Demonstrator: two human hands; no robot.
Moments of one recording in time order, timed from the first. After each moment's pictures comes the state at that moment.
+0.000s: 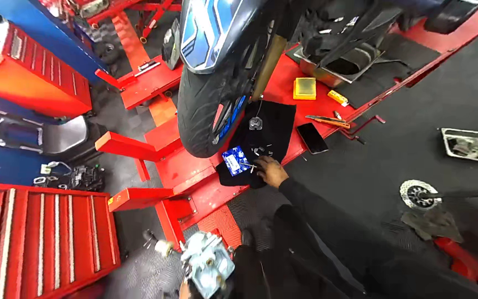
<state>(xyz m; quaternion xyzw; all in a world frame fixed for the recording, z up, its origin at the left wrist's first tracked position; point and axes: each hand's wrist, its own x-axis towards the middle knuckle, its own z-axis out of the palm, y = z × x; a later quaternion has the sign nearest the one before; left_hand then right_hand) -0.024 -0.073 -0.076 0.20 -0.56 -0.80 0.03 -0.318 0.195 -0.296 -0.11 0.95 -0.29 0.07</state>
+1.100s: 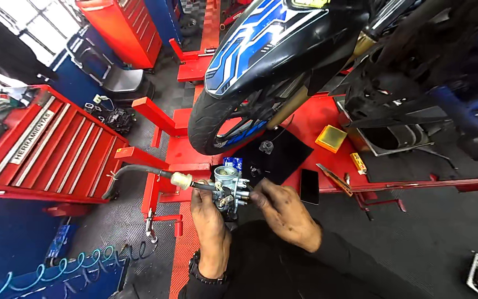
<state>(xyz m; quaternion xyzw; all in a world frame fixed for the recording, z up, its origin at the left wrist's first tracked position) -0.218 0.121 -0.021 0.36 -0.48 -0.73 0.31 -0.289 0.271 -0.027 -0.35 0.81 -0.46 0.06</state>
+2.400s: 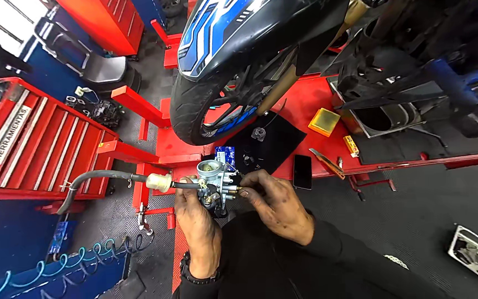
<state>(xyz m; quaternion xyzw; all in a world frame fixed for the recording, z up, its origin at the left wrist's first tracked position) -0.208 0.128 -0.021 0.34 -0.50 -0.72 0.34 -0.283 0.279 -0.025 -0.38 0.76 -0.53 0.03</state>
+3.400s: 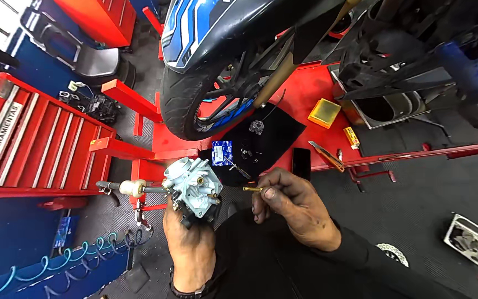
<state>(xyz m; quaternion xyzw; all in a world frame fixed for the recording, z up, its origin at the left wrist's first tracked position) -0.189 0.133 -0.006 0.29 -0.30 -0.85 0.33 -0.278 0.308 -0.006 -0.28 0.51 -0.78 0.24</state>
